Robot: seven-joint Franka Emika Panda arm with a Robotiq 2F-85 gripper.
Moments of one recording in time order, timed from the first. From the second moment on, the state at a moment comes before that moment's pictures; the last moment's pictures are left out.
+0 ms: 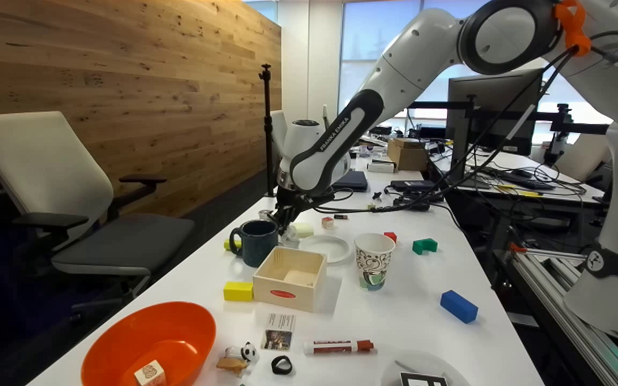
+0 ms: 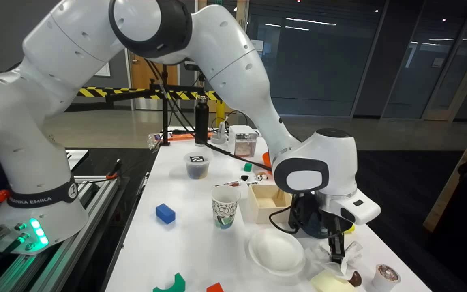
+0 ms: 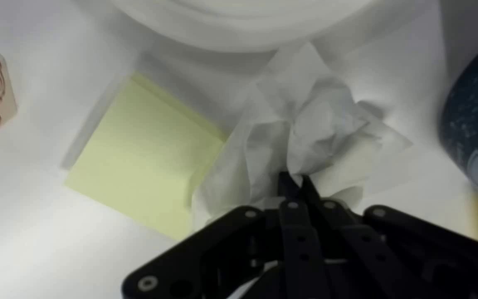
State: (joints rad) arm -0.04 0.82 -0.19 -1.65 0.10 2.73 0.26
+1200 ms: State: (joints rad) arm -0.09 0.81 -0.19 -1.50 0.18 2.63 0.44
